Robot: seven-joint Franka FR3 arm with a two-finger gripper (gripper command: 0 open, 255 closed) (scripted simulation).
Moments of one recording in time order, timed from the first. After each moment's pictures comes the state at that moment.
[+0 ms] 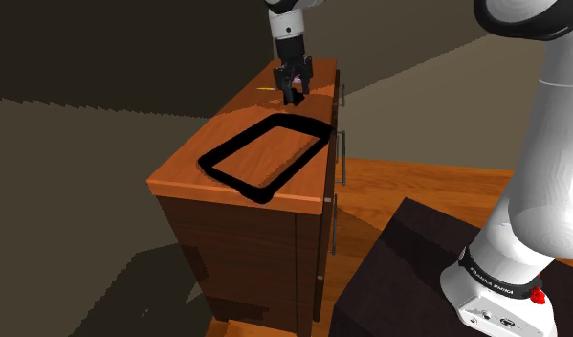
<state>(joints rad) -0.02 0.24 -0.03 -1.47 -0.06 1.56 -0.01</state>
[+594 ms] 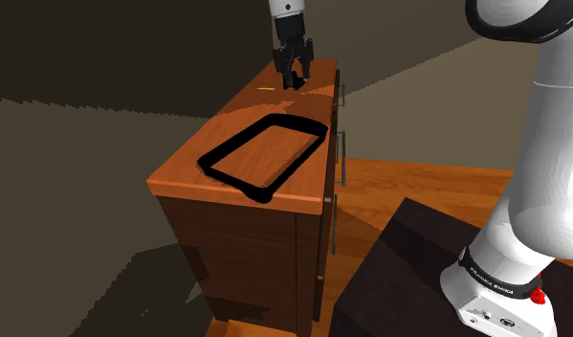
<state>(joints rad) -0.02 0.27 -0.03 -1.31 -0.06 1.43 -0.02</state>
